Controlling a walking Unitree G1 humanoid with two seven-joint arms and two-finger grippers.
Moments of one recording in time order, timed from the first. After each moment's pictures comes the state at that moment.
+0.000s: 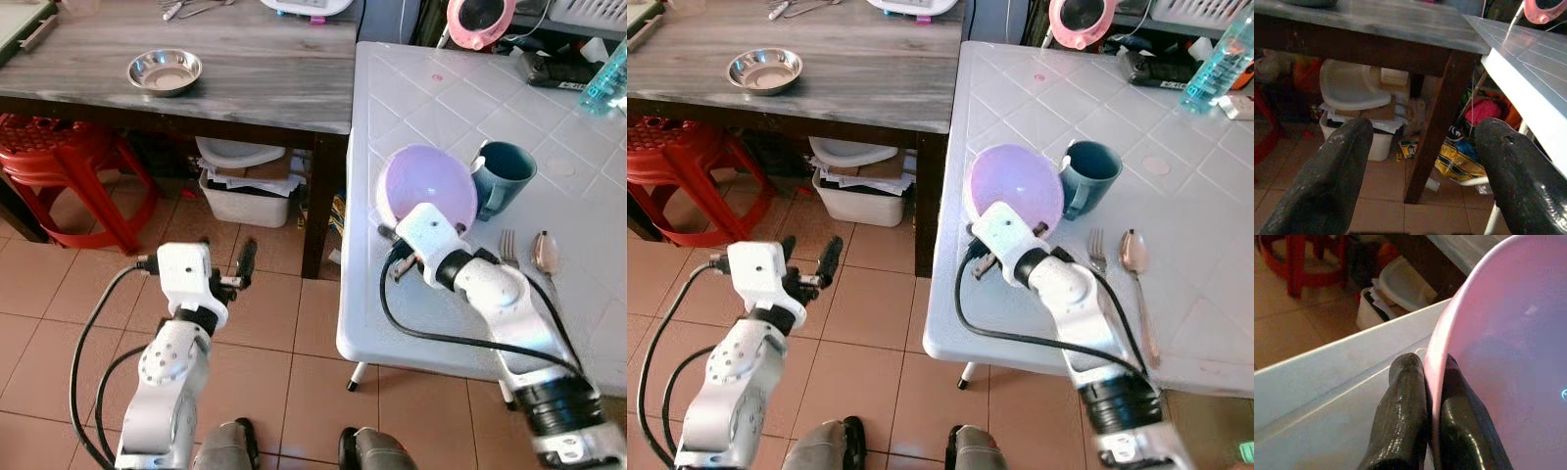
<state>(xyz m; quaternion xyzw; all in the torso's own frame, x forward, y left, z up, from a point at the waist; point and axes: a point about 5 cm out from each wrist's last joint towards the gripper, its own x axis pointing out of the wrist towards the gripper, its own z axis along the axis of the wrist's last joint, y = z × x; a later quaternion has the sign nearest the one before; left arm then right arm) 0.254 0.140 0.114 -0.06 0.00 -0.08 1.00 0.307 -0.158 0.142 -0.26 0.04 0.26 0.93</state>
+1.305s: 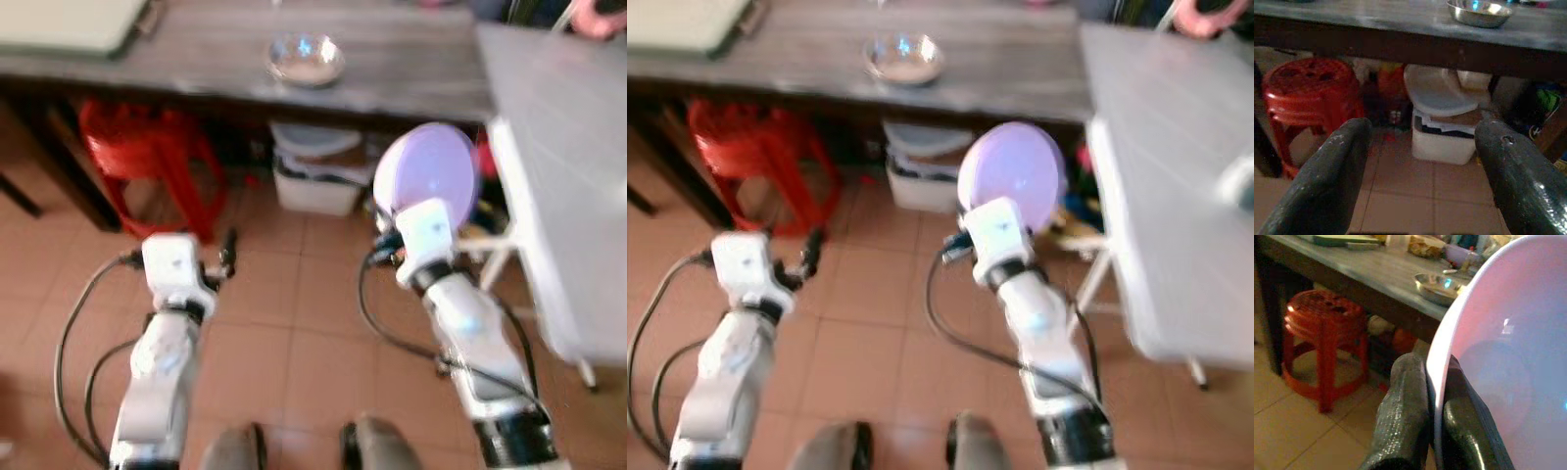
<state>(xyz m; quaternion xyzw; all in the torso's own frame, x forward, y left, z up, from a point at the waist) 0.262 0.149 0.118 -0.03 -0.03 -0.03 1.00 0.289 -0.121 0.157 -0.13 -0.09 0.19 0.97</state>
